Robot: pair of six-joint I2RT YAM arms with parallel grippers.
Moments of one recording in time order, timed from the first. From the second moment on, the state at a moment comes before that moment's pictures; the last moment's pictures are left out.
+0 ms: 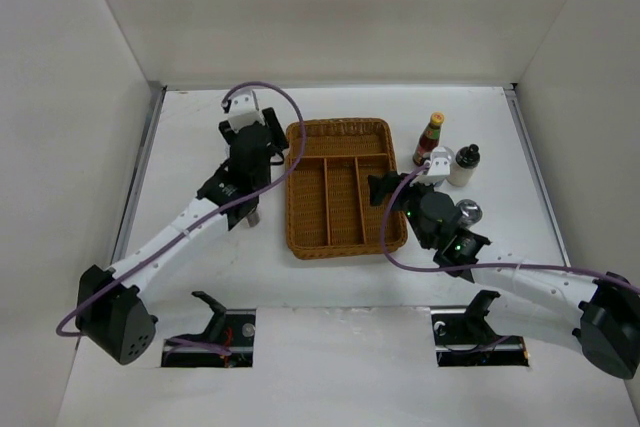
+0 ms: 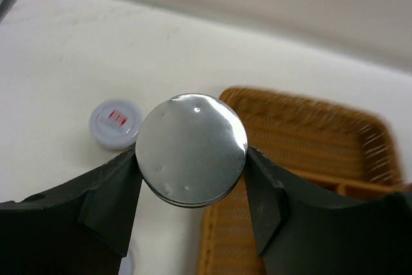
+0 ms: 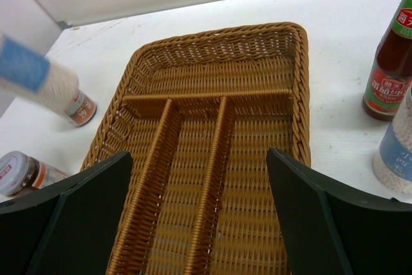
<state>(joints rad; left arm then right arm) -0.58 1.19 0.92 0.00 -0.69 -0.39 0.82 1.02 0.49 0.45 0.54 0.38</state>
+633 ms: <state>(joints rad) -0.57 1.78 1.26 0.10 -0.53 -0.38 0.80 1.00 0.49 0.46 0.54 0.38</state>
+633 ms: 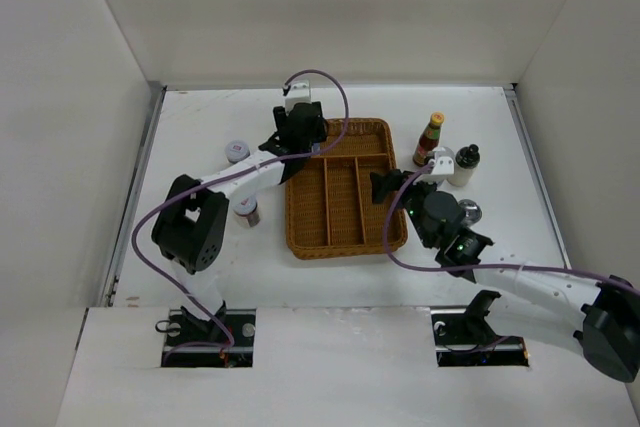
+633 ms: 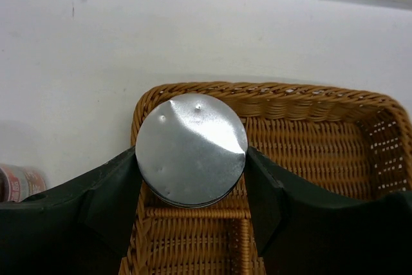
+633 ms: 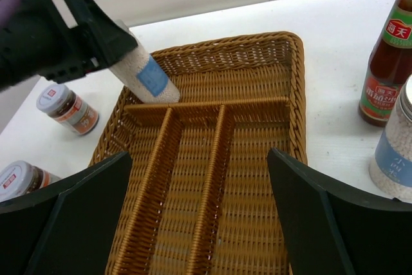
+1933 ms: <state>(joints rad) -0.76 1.06 0.56 0.45 -0.60 -0.50 0.45 1.02 0.72 0.09 0.53 0.42</state>
